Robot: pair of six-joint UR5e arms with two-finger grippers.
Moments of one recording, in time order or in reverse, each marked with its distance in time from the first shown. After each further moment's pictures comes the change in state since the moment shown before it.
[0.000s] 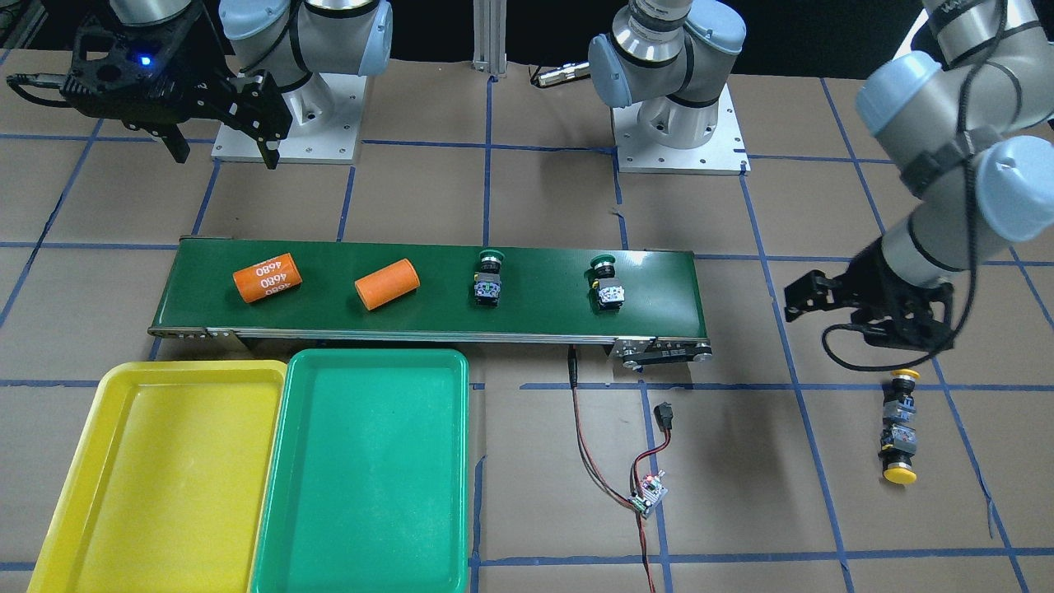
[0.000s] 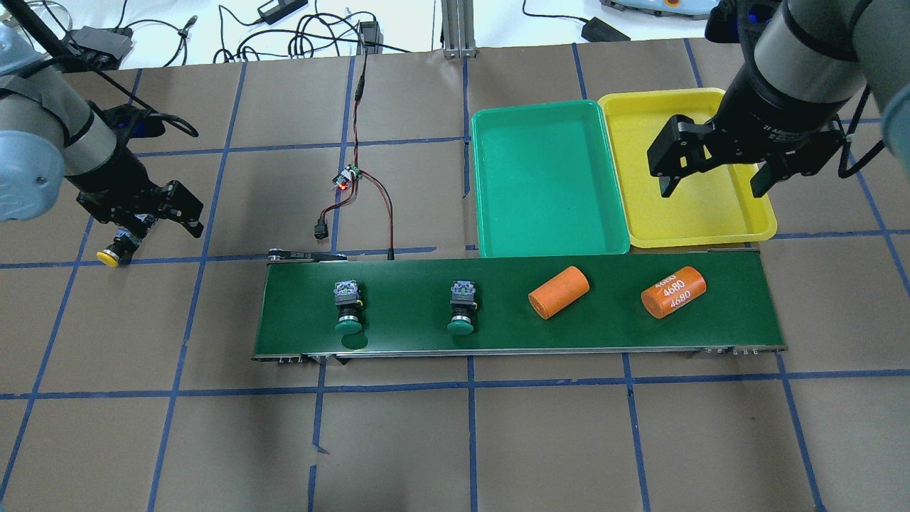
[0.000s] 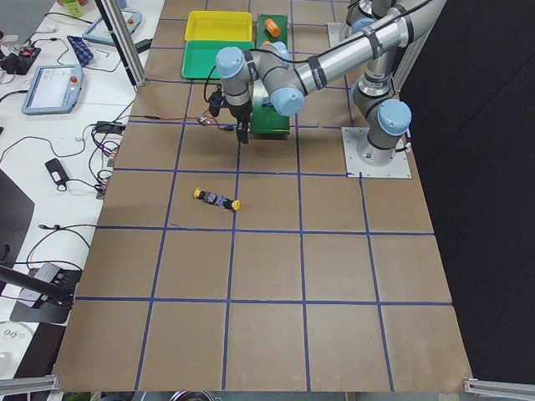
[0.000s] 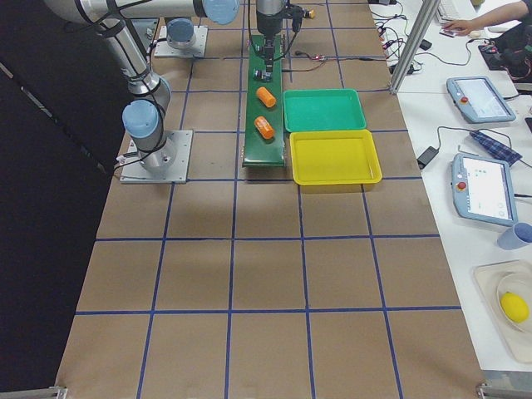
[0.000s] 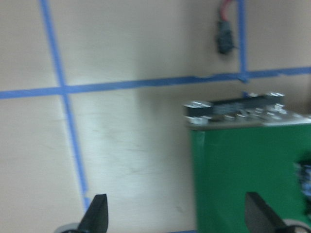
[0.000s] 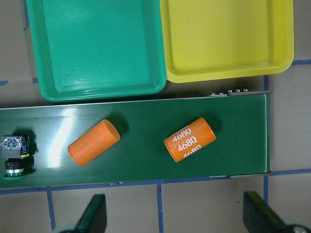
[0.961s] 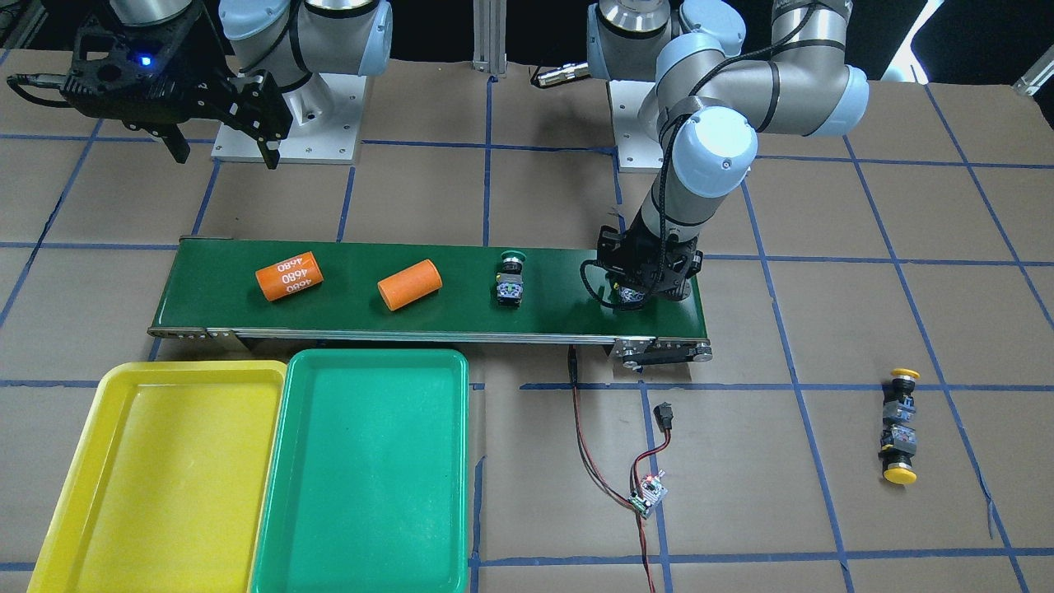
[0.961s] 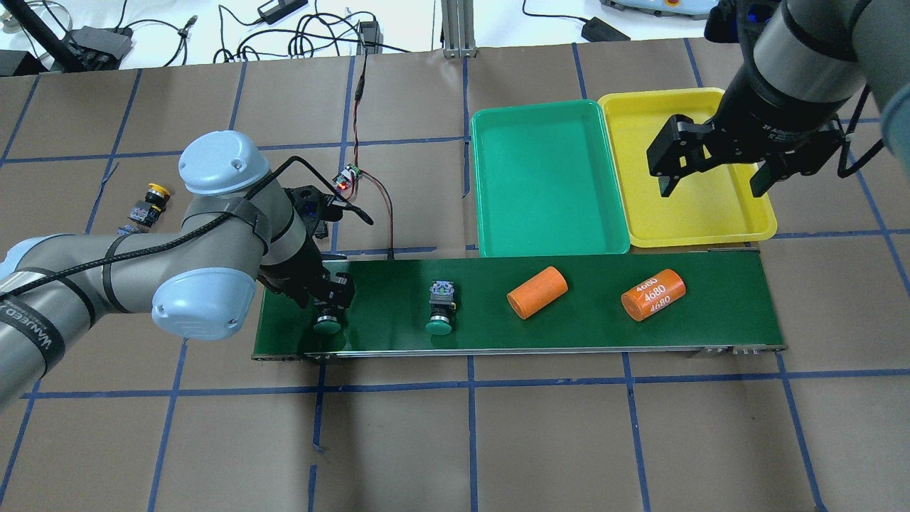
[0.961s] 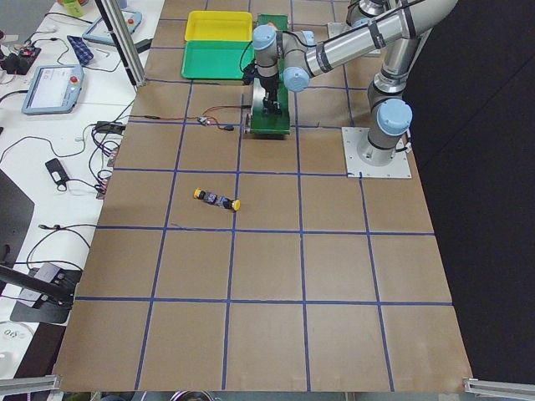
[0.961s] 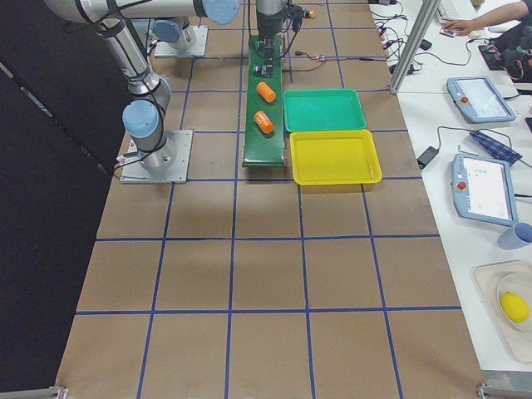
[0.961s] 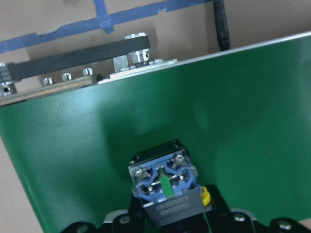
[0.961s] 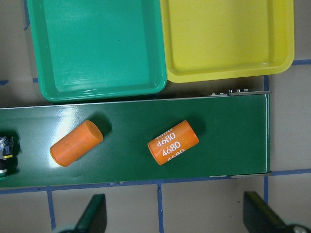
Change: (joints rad) left arm -0.450 0.140 -0.323 0.162 -0.033 -0.253; right arm 0.001 -0.001 0.000 0.000 0.000 0.000
